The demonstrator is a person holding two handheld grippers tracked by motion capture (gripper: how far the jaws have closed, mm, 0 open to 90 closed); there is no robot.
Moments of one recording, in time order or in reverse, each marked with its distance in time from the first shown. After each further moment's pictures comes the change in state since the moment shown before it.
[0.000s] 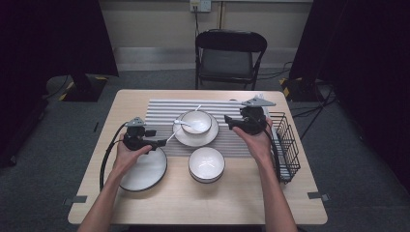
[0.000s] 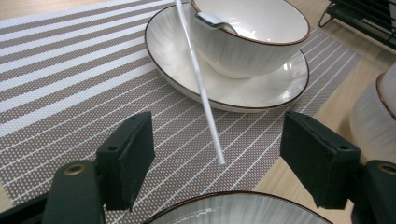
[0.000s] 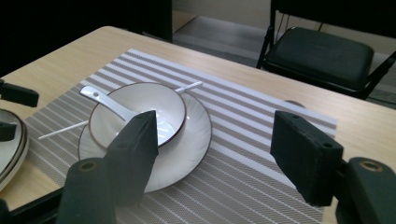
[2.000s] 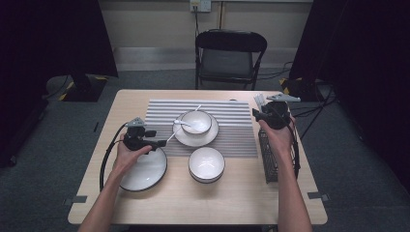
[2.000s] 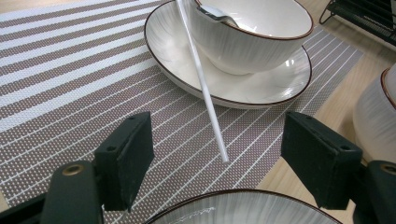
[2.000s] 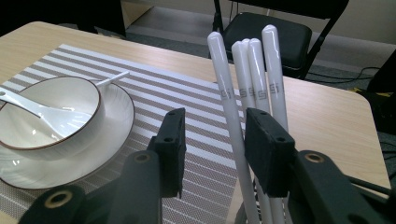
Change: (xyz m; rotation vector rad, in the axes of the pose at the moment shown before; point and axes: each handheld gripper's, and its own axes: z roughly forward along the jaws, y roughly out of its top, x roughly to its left) left arm 0.003 -0.003 0.004 0.002 -0.014 -0.013; right arm -0.063 -0.006 -0.021 0.044 -0.154 0.058
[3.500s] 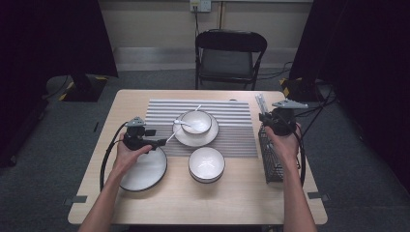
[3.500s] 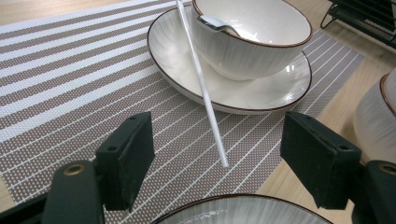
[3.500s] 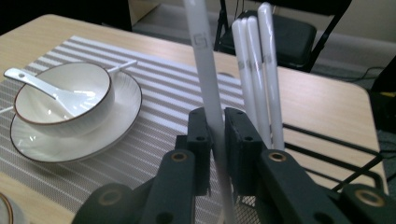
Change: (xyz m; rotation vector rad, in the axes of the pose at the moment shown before) left arm -0.001 0.002 -0.003 -0.008 0.019 0.009; right arm -0.003 -0.013 -0.022 0.003 0.024 -0.013
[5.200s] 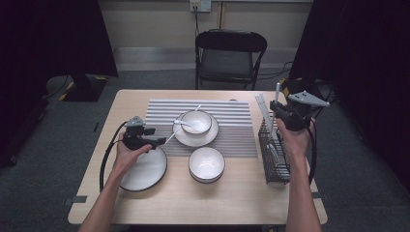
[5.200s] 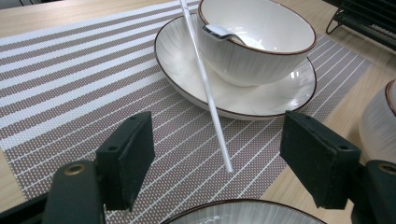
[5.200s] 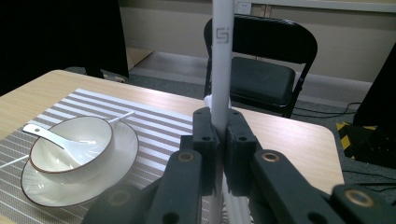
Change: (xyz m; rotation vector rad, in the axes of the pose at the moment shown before) left arm -0.002 0.001 -0.002 -0.024 0.025 0.001; right arm -0.009 0.024 -0.042 -0.186 -0.033 0.030
